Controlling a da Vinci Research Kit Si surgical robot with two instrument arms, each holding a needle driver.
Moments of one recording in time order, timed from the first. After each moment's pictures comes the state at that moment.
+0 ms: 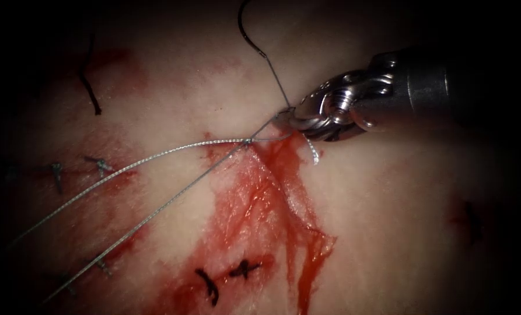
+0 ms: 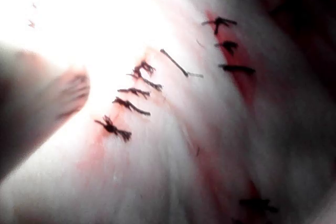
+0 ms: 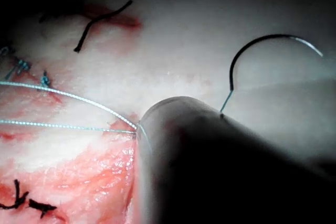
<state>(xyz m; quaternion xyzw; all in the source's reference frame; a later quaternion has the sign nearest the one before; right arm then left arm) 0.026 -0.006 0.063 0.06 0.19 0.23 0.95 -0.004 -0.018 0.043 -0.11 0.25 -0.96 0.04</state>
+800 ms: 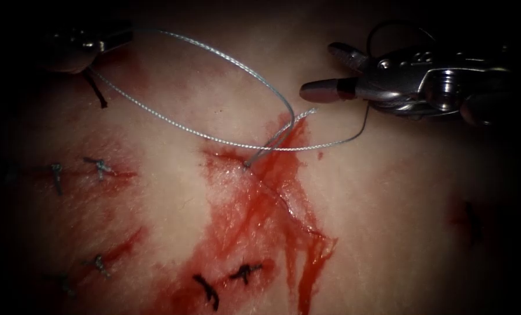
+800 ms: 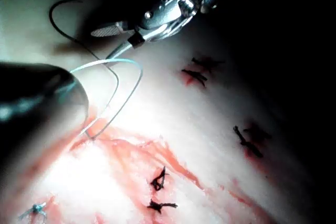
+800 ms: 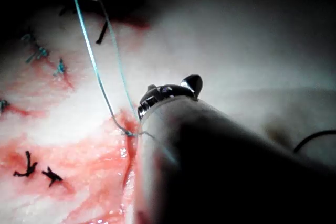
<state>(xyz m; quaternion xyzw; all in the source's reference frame) 0.026 -0.008 0.046 0.05 0.40 0.33 0.85 -0.014 0.010 0.052 0.19 -0.21 -0.96 -0.01</state>
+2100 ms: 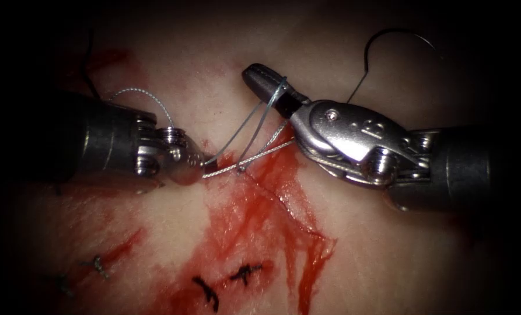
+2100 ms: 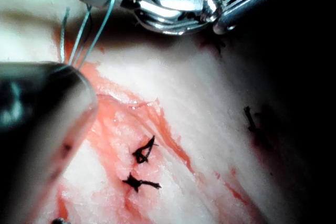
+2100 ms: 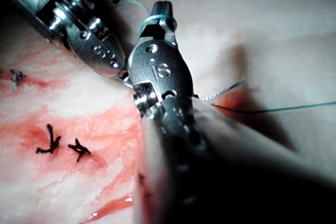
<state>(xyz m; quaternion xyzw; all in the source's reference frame) 0.032 -0.013 0.049 -0.07 0.56 0.42 0.71 -0.021 -0.002 0.065 0.09 0.06 -0.98 -0.15</state>
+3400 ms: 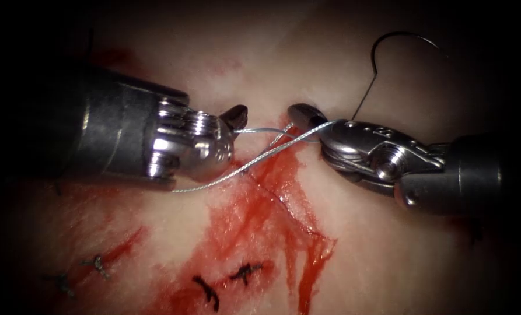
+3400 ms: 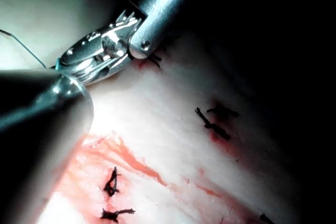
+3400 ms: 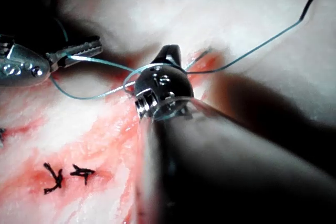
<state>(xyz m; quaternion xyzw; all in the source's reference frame) 0.027 -0.016 0.055 0.07 0.32 0.61 0.73 -0.024 0.002 0.057 0.10 -0.27 -0.96 0.02</state>
